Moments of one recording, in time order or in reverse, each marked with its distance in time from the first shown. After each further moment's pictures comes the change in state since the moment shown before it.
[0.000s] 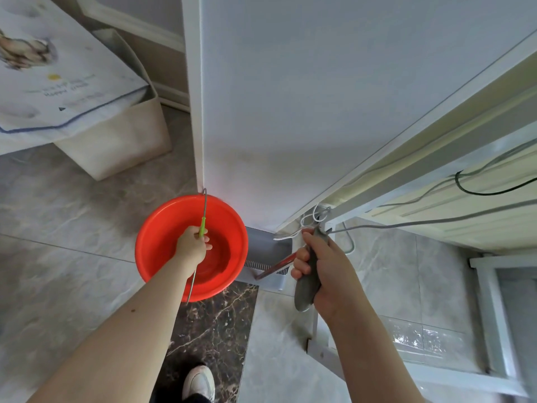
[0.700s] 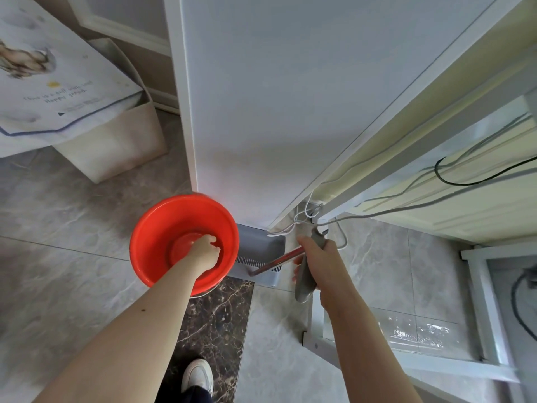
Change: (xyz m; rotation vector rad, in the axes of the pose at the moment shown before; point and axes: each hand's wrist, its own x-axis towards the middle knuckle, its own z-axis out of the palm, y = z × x) left_hand -0.056 0.013 0.017 0.415 -0.219 0.022; right_hand -0.007 0.002 -0.041 -0.601 0.193 -0.035
